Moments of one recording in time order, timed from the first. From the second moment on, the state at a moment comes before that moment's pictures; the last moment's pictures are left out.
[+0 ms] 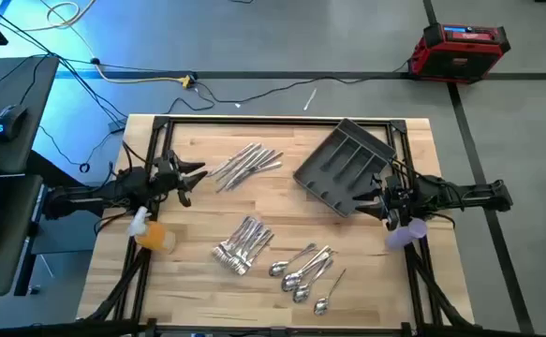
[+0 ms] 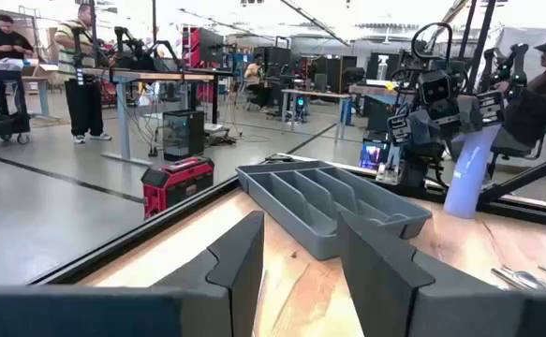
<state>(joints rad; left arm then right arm) 0.09 0.00 0.02 0.05 -0.33 -0.05 0.10 0.01 0.08 -0.12 -0.02 0.39</state>
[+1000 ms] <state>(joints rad) 0.09 0.00 0.02 0.05 -0.33 -0.05 0.10 0.02 0.08 0.20 0.51 0.43</state>
